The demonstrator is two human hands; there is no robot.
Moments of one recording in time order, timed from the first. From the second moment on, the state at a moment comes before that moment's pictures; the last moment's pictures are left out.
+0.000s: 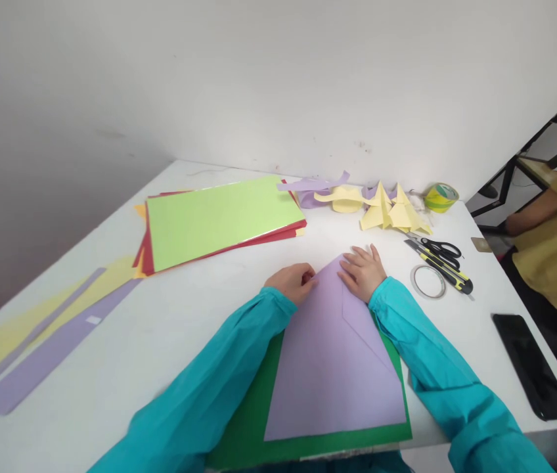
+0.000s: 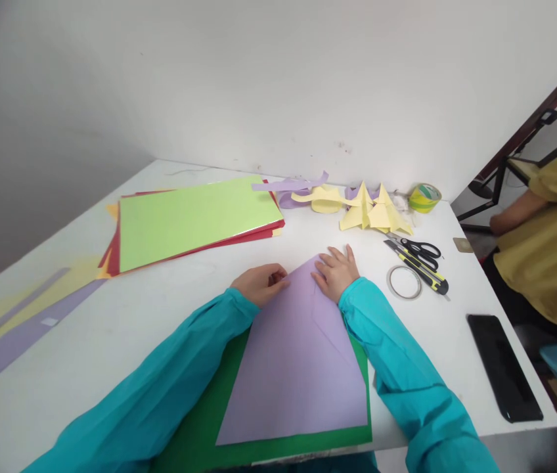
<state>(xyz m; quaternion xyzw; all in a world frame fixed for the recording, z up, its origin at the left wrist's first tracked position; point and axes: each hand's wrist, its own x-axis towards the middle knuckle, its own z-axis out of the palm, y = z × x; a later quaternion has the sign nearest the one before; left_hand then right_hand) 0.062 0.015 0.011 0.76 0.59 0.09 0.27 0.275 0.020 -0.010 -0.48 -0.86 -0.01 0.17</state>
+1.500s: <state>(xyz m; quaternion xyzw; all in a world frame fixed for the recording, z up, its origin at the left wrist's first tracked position) 0.071 -0.015 -0.013 0.92 0.32 0.11 0.19 0.270 0.016 0.002 -0.49 -0.86 -0.03 0.12</state>
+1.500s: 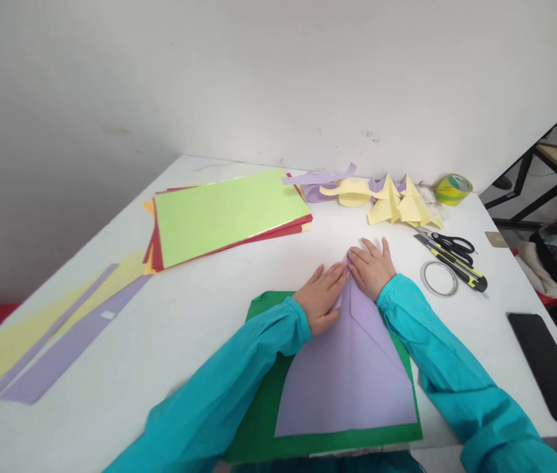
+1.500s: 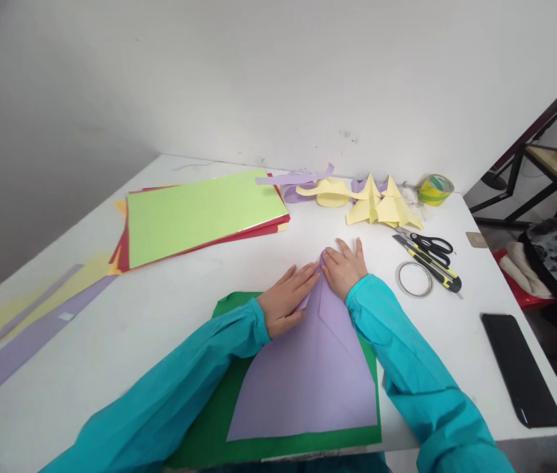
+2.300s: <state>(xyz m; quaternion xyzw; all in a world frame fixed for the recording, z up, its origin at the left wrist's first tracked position) 0.083 -0.023 -0.008 0.92 0.36 0.09 0.10 0.269 0.015 0.005 -0.54 -0.83 -0.11 0.09</state>
